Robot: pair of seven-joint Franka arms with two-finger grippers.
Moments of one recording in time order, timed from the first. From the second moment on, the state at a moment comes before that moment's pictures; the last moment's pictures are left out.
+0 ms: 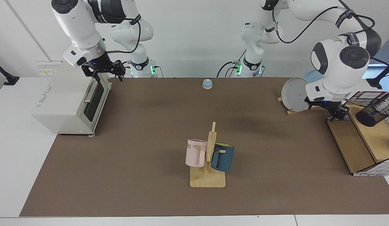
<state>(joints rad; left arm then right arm) -0.27 0.24 0.32 -1.57 0.20 1.73 0.83 0.12 -0.13 -0.09 -1.81 -0.02 1.55 -0.02</state>
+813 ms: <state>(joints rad) -0.19 0.14 0.22 -1.64 -0.05 1.67 0.38 0.13 -0.13 -0.09 -1.81 -0.02 1.64 -0.02</state>
